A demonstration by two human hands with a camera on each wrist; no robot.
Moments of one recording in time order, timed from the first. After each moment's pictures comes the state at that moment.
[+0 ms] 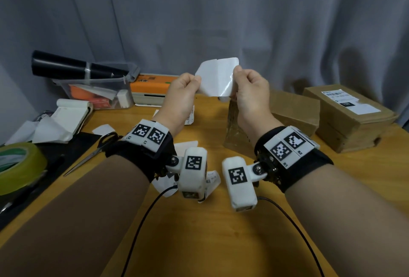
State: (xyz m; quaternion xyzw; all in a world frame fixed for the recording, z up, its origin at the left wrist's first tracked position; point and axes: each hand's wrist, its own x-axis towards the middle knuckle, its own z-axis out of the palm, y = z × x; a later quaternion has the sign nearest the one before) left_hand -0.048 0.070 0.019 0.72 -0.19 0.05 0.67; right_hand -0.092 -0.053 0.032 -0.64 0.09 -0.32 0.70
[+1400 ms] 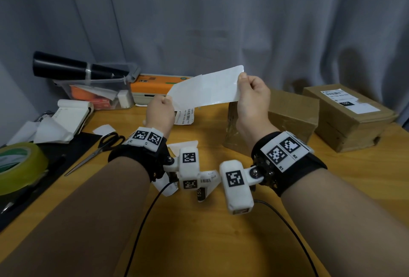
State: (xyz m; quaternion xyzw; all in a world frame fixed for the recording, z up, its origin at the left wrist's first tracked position) left_hand -0.017 0.101 -0.022 0.84 0.02 0.12 0.53; right_hand -0.094 -0.052 0.019 -0.61 0.12 -0.36 0.69
